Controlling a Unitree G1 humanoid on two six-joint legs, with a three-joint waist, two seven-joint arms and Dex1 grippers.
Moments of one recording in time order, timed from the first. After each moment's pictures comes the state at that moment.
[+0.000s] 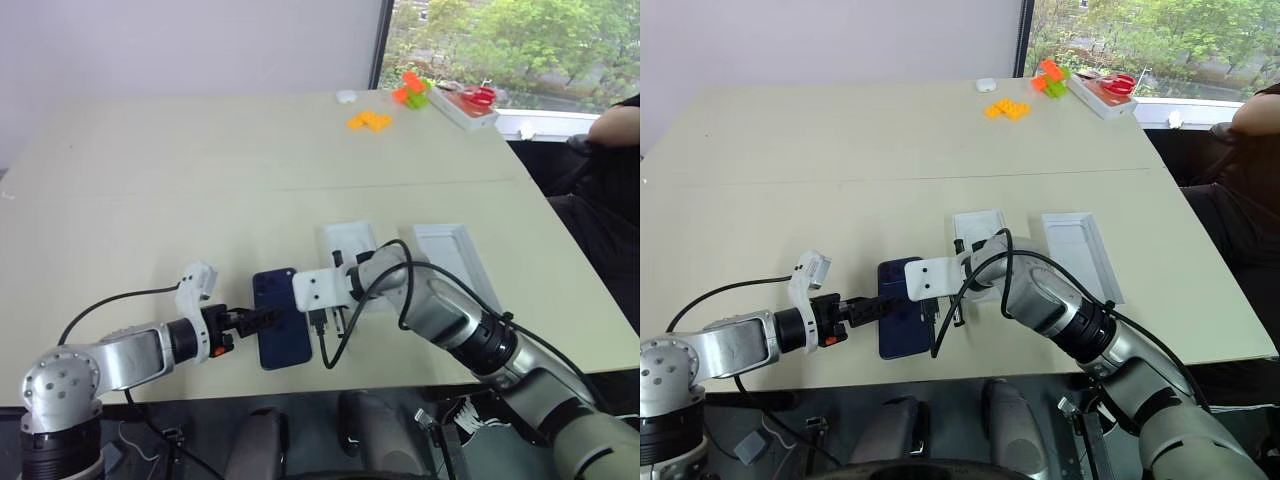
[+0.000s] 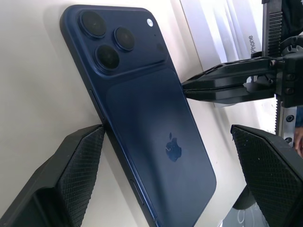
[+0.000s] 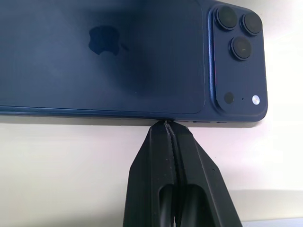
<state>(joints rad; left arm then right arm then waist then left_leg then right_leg) -0.06 0.53 0.33 -0.41 -1.55 1.35 0.14 -0.71 -0.45 0.70 -0.17 -0.28 0.57 1.11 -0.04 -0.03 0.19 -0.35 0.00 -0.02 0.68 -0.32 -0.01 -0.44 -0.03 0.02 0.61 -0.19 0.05</state>
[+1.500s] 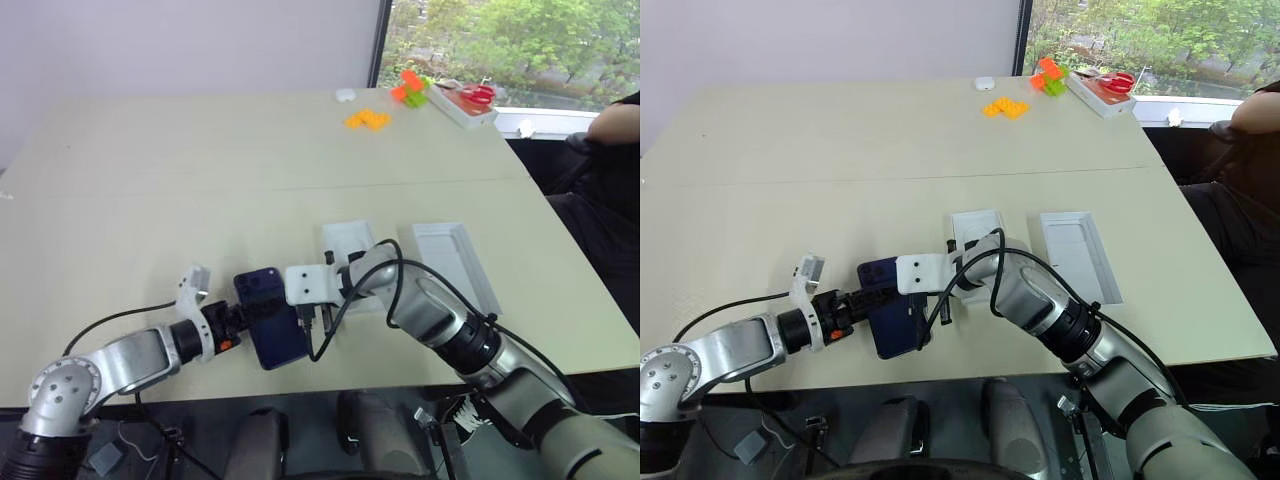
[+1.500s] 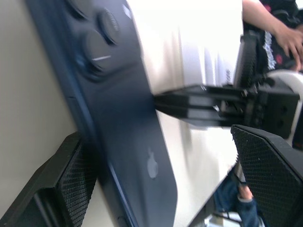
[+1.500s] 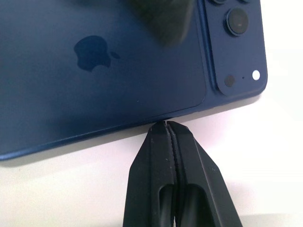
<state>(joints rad) 0.04 0.71 0.12 -0.35 -1.92 0.92 0.29 -0.71 -0.37 0.67 -0.11 -0.27 0.58 1.09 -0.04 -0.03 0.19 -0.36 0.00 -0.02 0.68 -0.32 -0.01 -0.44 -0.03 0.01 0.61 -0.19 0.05</state>
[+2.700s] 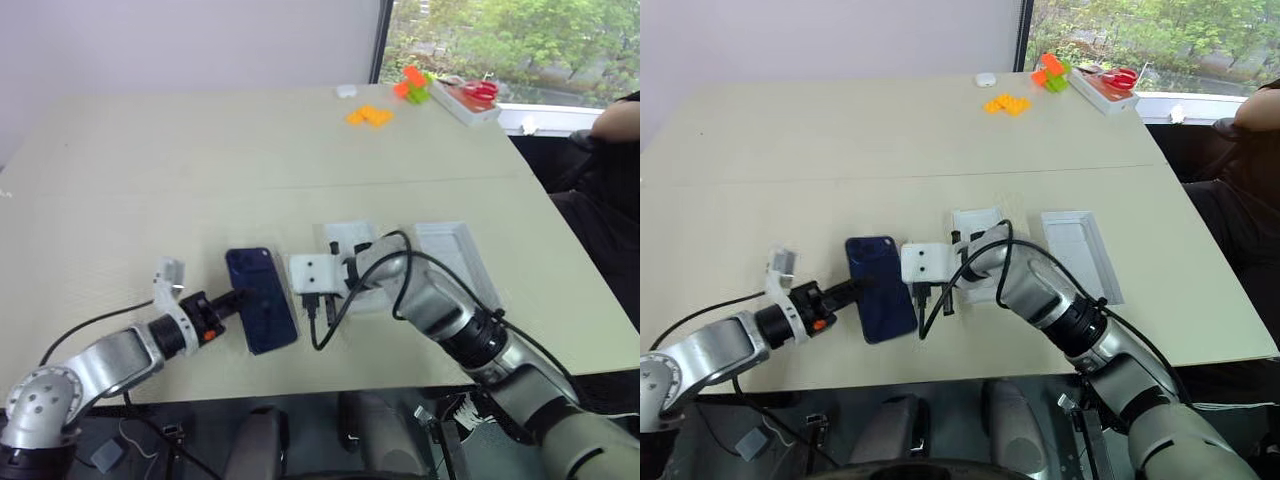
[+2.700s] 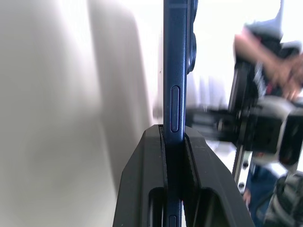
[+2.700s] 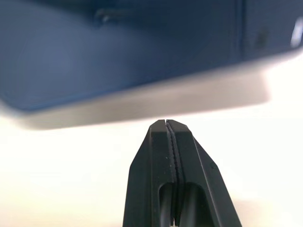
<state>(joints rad) 0.09 0.72 0.25 -0.39 -1.95 0.82 0.23 -0.72 -0.42 0.58 -0.17 -0.21 0.58 1.10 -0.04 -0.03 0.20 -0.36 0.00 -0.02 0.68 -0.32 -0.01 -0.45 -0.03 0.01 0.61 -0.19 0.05</state>
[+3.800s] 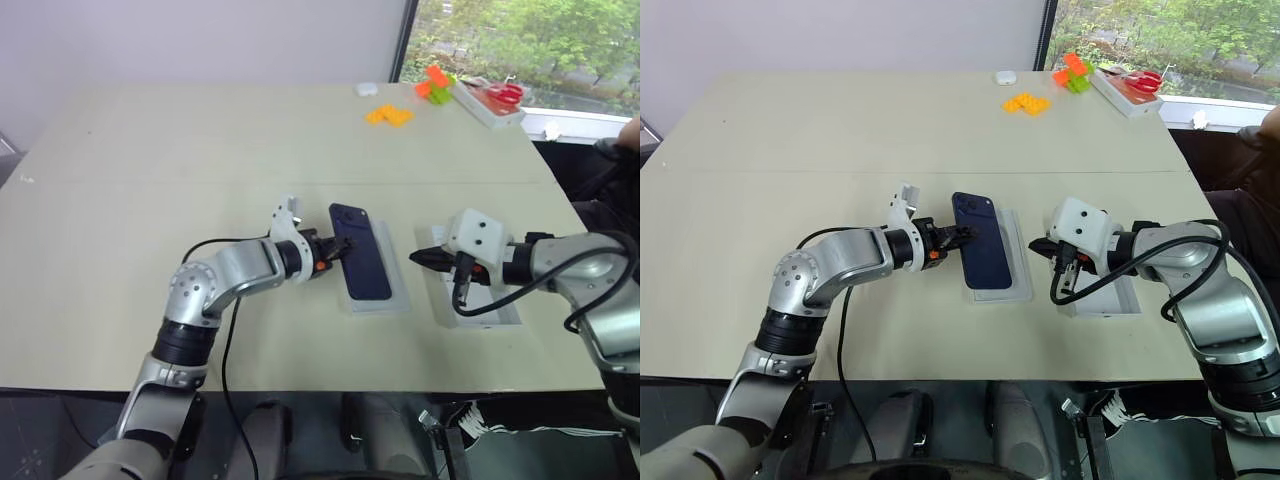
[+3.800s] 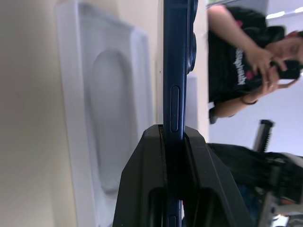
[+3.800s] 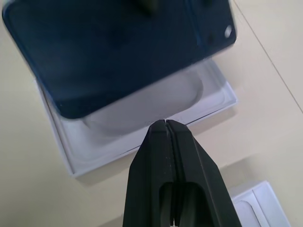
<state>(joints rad) -0.60 0.25 -0.11 -0.01 -1.95 0.87 0.73 -0.33 -0.88 -0.01 -0.43 0.17 0.63 1.04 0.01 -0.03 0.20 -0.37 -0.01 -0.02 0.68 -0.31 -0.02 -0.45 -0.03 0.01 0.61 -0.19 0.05</state>
